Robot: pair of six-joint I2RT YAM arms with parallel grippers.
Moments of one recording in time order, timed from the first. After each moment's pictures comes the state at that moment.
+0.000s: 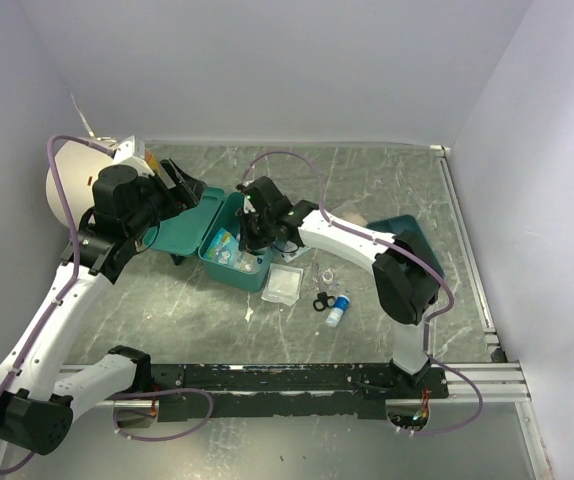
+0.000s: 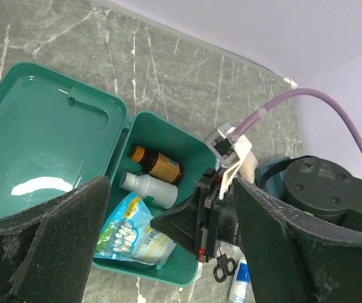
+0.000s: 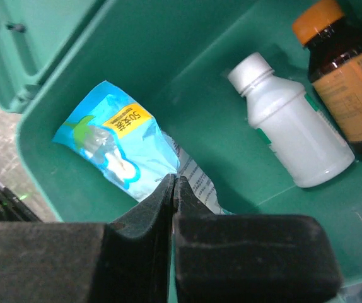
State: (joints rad) left arm -0.32 1.02 1.09 -0.37 -0.02 -0.62; right arm 0.81 1.90 1.48 -0.39 -0.17 0.43
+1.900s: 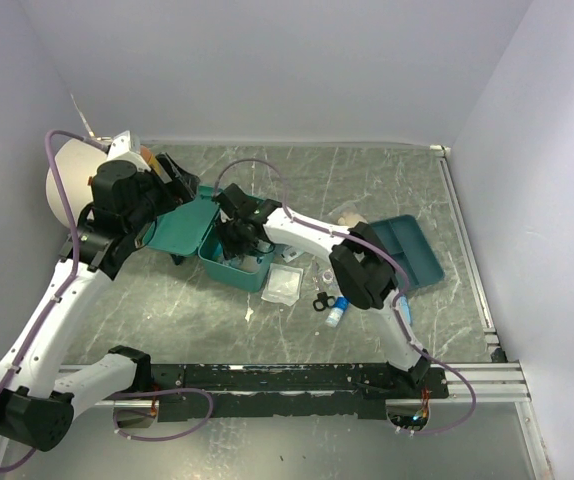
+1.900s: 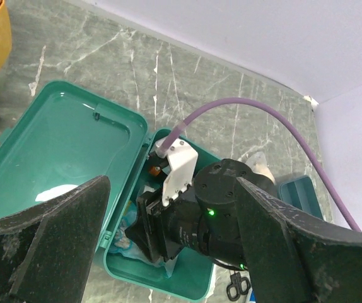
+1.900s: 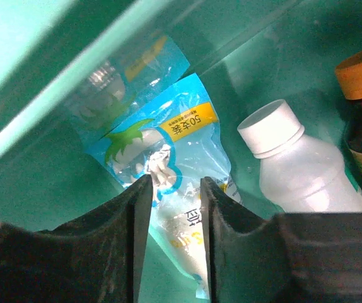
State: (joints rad) left arm -0.32 1.04 1.13 -0.39 -0.11 -0.59; right arm 0.87 2.22 1.78 -0.56 -0.07 0.32
